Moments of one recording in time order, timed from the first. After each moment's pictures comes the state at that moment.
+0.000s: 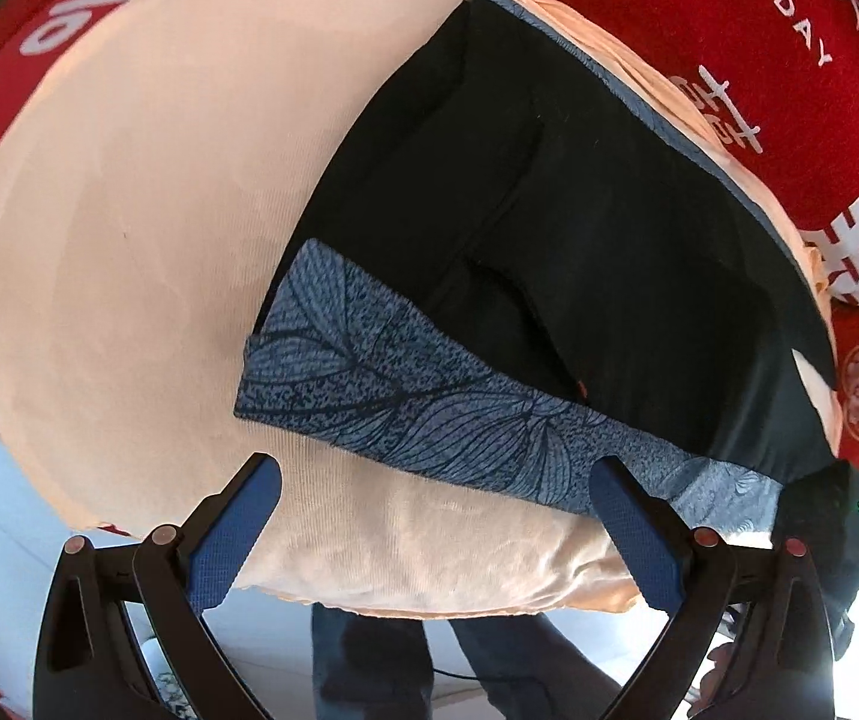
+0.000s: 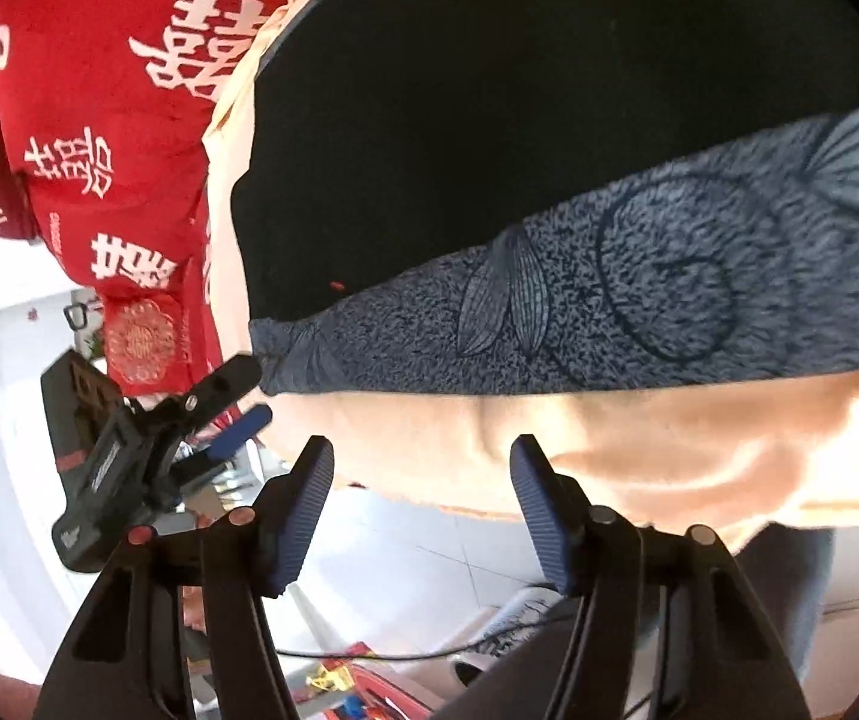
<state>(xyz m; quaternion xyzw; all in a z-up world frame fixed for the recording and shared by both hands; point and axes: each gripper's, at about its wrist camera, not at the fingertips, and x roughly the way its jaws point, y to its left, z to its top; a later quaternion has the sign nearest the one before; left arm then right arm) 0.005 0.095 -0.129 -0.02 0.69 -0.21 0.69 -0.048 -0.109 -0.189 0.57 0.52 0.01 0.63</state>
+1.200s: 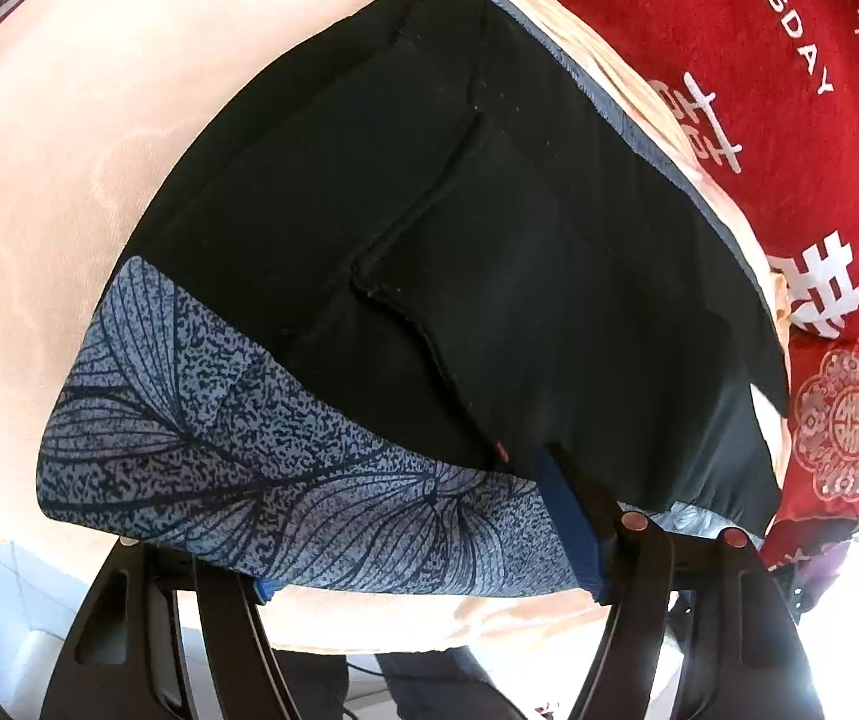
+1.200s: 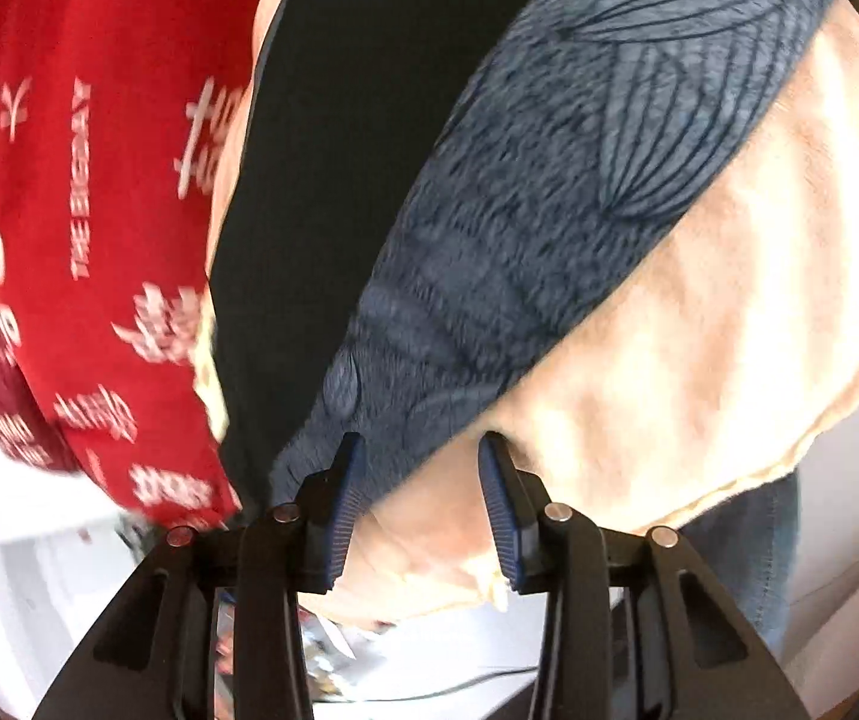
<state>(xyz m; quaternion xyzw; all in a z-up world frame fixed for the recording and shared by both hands) 0.022 0.049 -0.146 -0.07 0.71 -0.24 0.66 -0.201 -0.226 -0.193 0.70 0.34 -0.17 0.60</state>
